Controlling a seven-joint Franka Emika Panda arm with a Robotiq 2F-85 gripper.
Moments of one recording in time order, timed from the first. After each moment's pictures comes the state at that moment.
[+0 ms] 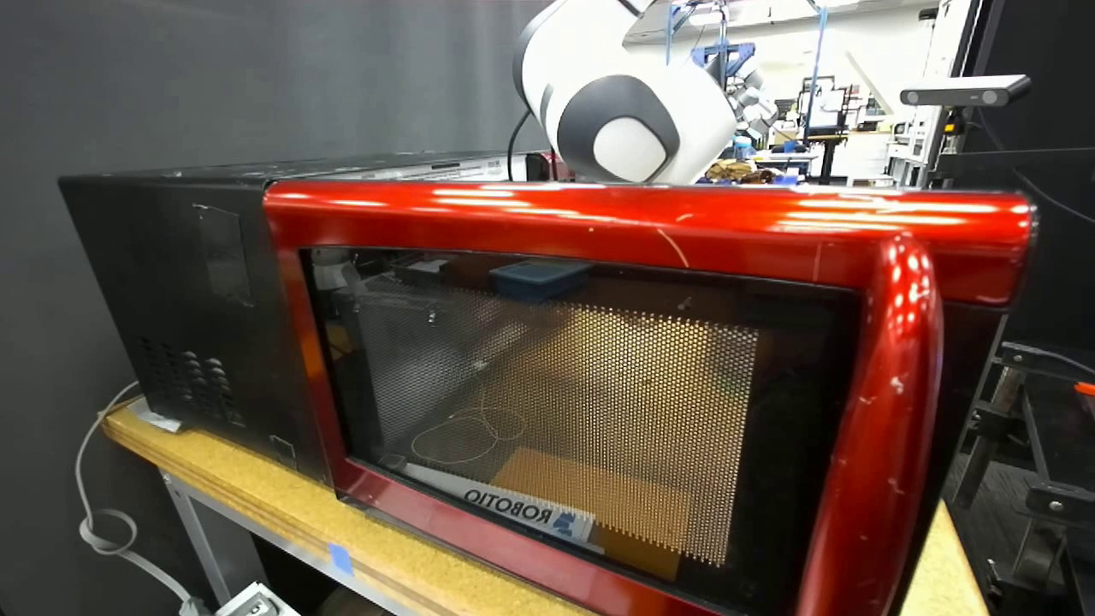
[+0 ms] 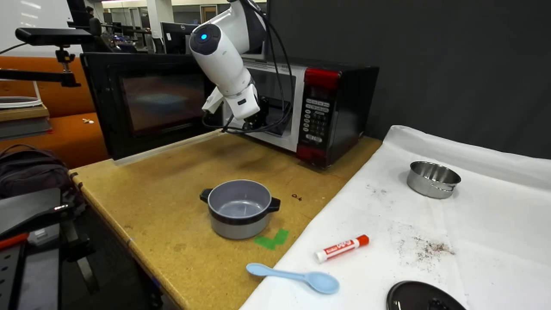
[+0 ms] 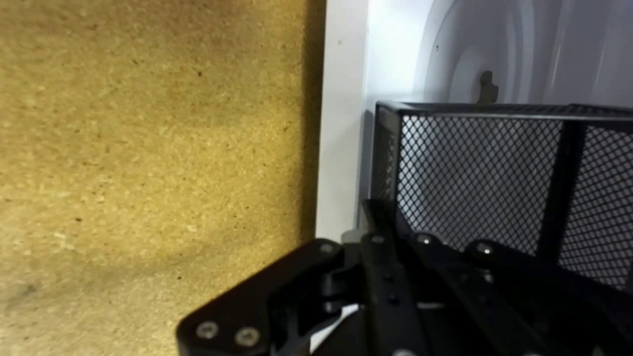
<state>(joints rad) 0.48 0.77 -0.10 -1.65 2.42 3.10 -0.76</state>
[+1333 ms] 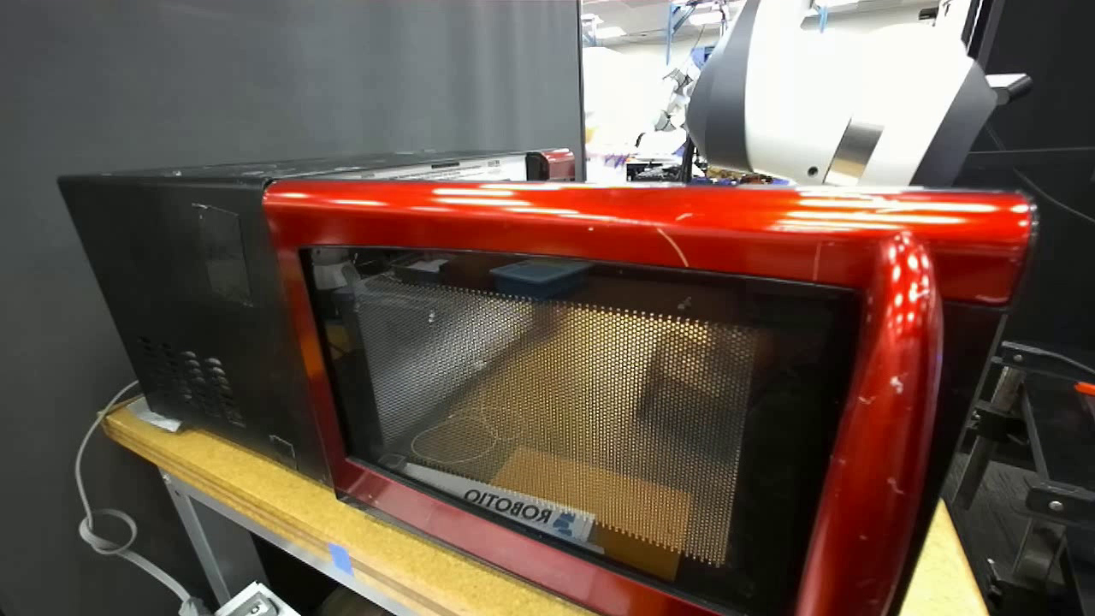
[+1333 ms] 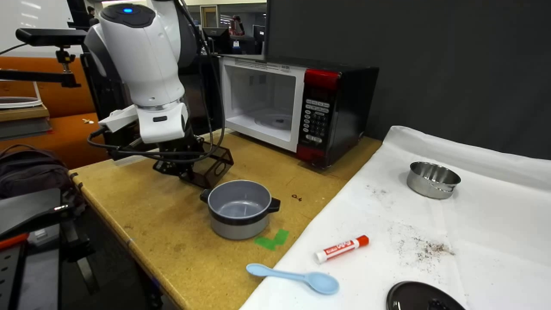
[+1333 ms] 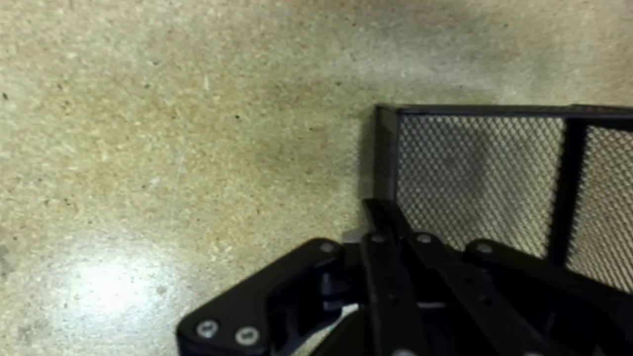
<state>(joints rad) 0.13 0.44 0.34 -2.43 1.83 3.20 -0.30</state>
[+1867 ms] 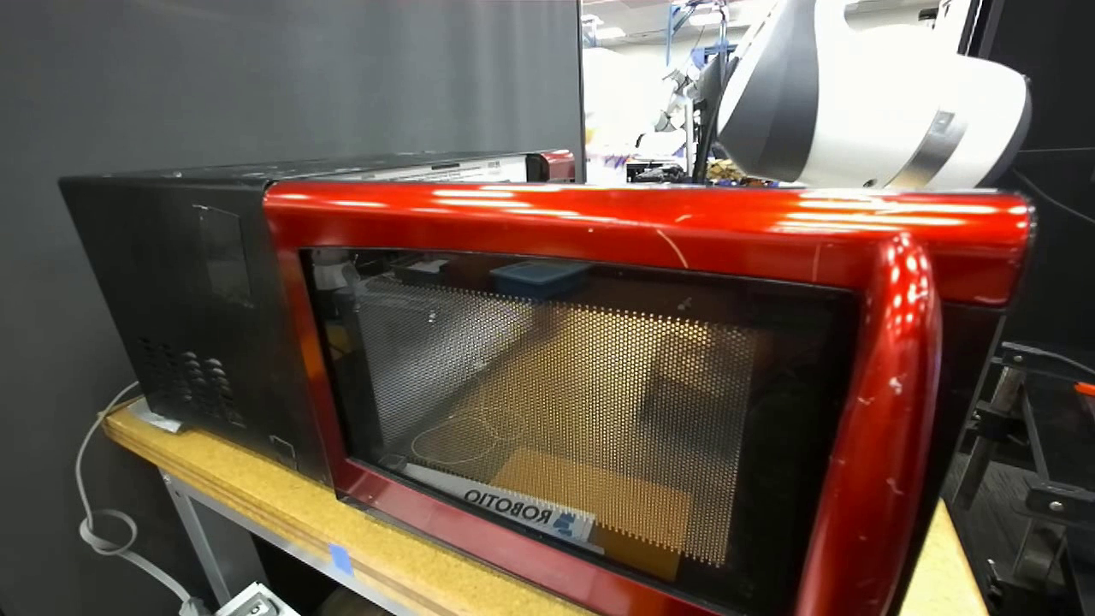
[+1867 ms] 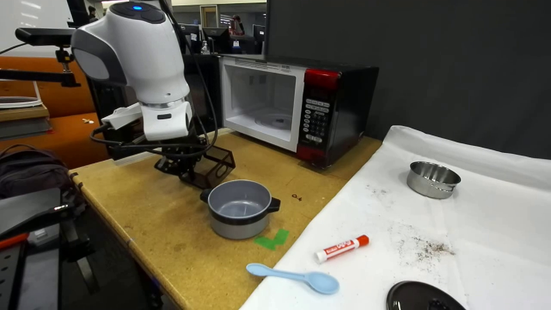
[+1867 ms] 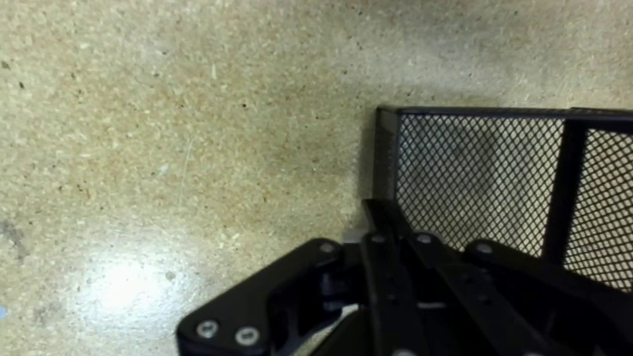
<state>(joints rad) 0.08 0.42 0.38 -2.51 1.44 3.20 0.09</state>
